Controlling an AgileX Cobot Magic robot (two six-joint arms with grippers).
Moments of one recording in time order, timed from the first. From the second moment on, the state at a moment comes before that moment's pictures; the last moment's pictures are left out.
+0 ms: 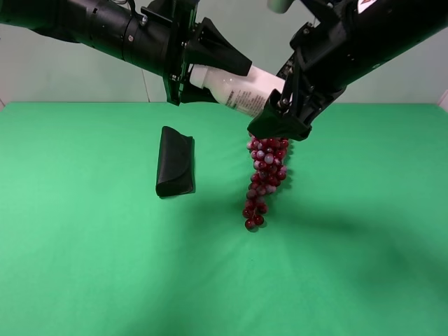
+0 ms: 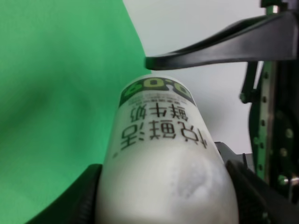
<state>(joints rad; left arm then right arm) -0.34 1.93 -1.39 -1.31 1.18 0.71 0.62 1.39 -1.11 0.24 0.73 -0.65</state>
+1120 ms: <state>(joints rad) -0.34 1.93 -1.39 -1.29 1.18 0.71 0.62 1.46 -1.11 0.26 0.69 -0.64</state>
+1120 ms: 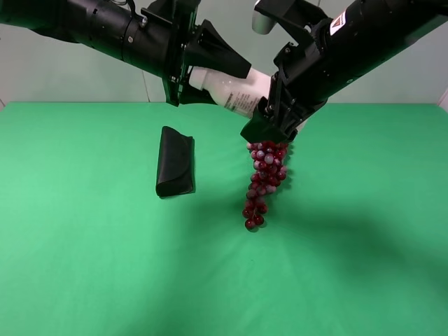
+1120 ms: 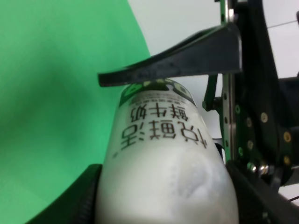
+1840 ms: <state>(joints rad) -0.34 1.93 -1.39 -1.29 1.18 0.71 0.62 1.46 -1.11 0.26 0.70 -0.64</state>
